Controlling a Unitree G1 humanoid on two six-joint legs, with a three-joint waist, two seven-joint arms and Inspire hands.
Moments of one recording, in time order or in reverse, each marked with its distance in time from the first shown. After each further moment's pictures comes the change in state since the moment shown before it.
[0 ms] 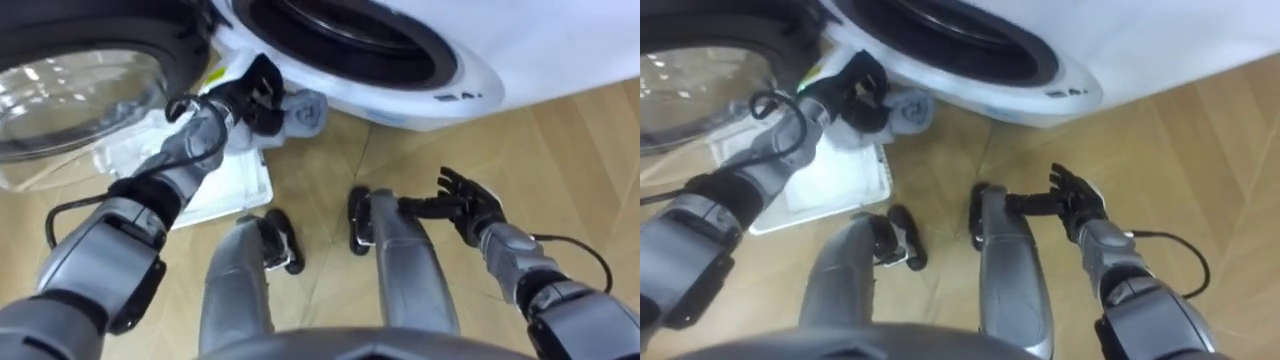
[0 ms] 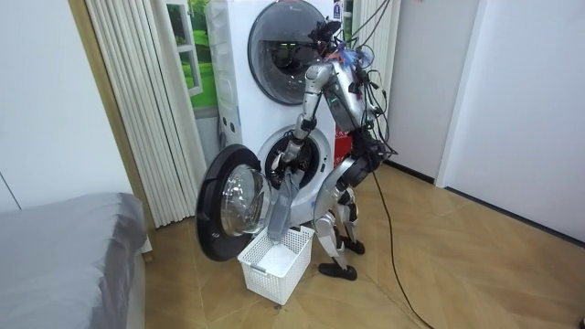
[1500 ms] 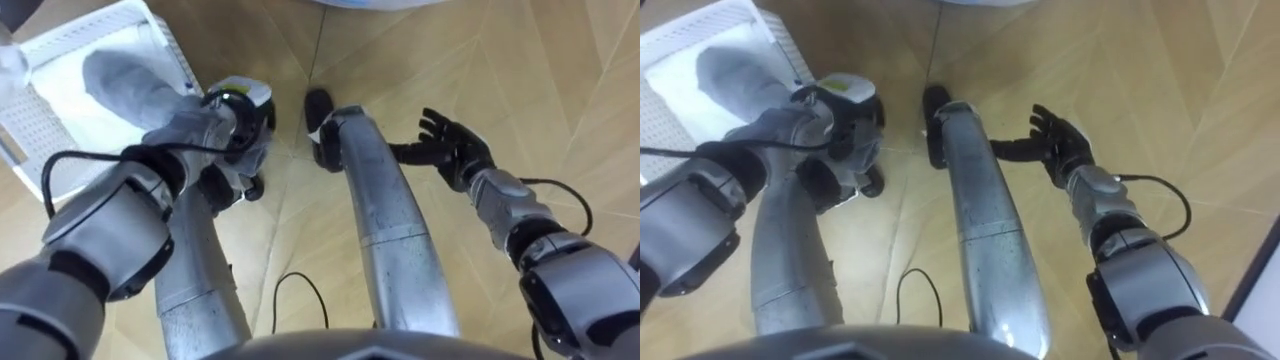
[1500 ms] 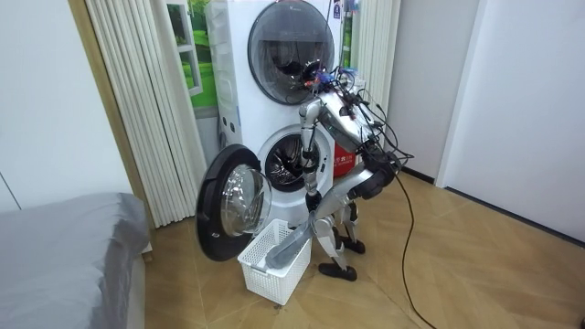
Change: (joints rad) left arm -0.208 0.003 -0.380 0.259 0.437 0.132 -0.283; right arm -0.184 0.026 -0.042 0.006 0.072 0.028 0.091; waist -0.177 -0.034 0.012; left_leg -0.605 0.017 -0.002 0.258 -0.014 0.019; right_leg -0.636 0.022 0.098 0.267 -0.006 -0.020
